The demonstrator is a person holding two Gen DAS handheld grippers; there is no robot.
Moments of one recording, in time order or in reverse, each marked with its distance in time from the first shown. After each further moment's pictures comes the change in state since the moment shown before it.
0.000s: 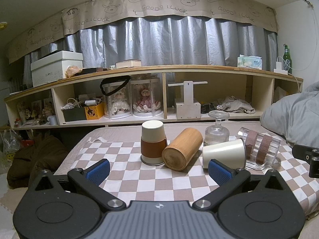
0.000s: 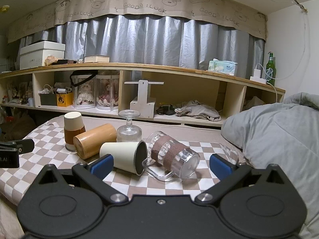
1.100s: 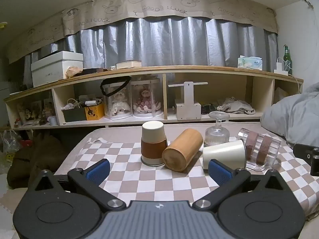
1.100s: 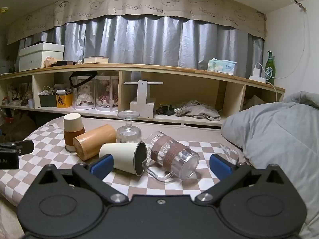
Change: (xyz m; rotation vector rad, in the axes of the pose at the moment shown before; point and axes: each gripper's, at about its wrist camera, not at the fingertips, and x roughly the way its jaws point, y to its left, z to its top) left arm 0.000 0.000 0.000 -0.001 -0.002 0.000; right arm 0.000 0.000 0.000 0.006 -0.001 0.000
